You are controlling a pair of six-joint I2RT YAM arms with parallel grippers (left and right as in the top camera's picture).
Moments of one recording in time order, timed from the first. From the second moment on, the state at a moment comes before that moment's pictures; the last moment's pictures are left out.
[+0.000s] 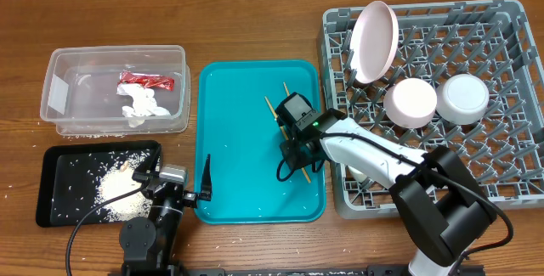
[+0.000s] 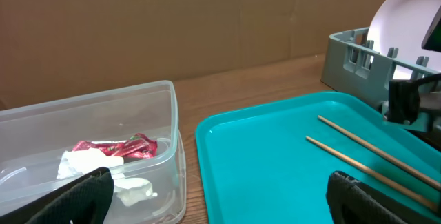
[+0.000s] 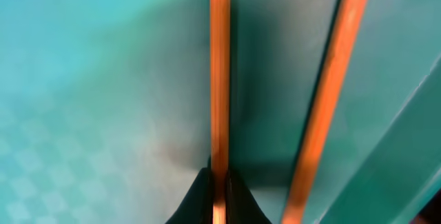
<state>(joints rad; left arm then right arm) 0.02 0.02 0.02 -0.08 0.20 0.12 0.69 1.87 1.15 -0.67 -0.07 0.27</state>
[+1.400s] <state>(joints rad) 0.02 0.02 0.02 -0.08 0.20 0.12 0.74 1.74 1.37 -0.78 0.02 0.26</state>
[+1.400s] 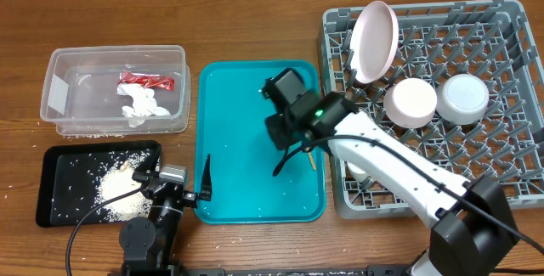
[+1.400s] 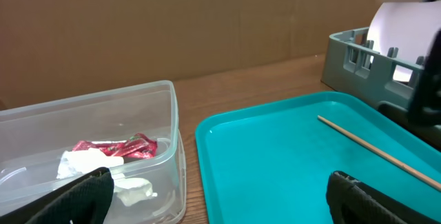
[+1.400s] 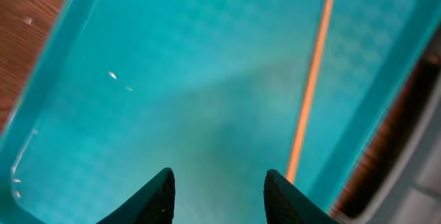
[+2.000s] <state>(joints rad) 0.02 0.02 0.02 -0.08 0.20 0.12 0.73 1.95 1.26 -0.70 0.09 0.28</state>
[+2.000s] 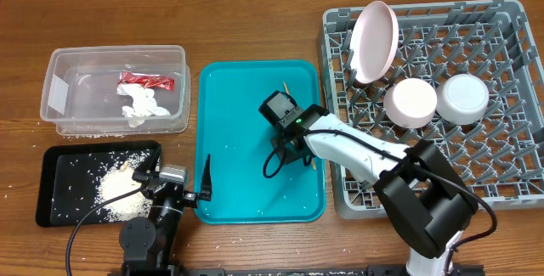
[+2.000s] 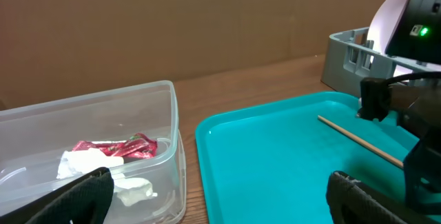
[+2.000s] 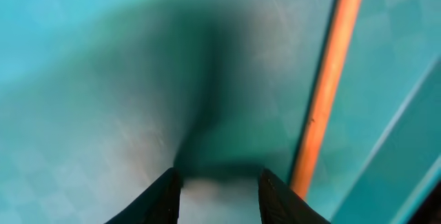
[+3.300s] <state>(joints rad) 0.02 0.02 0.02 -0.08 0.20 0.12 0.42 1.67 1.48 -0.80 0.20 0.30</state>
